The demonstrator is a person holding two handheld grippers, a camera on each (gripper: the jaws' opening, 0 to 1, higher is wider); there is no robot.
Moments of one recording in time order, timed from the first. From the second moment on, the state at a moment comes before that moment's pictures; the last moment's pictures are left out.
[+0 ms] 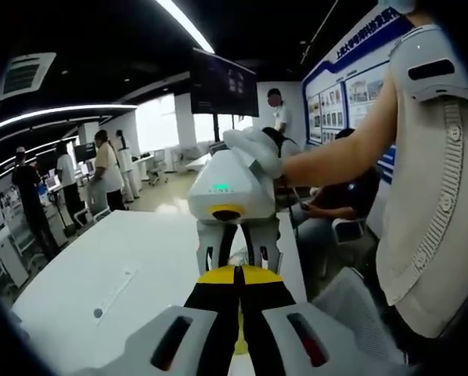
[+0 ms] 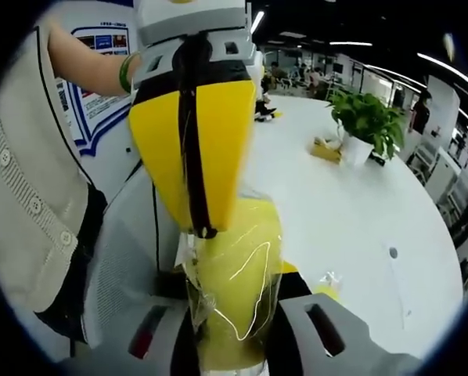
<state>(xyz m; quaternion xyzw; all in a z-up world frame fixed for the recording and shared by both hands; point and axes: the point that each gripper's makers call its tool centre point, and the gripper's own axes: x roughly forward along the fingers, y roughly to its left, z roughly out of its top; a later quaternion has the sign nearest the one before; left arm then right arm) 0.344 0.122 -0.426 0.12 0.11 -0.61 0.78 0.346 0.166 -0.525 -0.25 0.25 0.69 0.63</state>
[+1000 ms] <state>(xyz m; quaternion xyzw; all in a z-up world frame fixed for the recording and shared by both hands) 0.349 0.130 -0.431 0.09 0.10 -0.60 0.79 0.344 0.170 -0.532 -0.24 0.27 0.68 0.63</state>
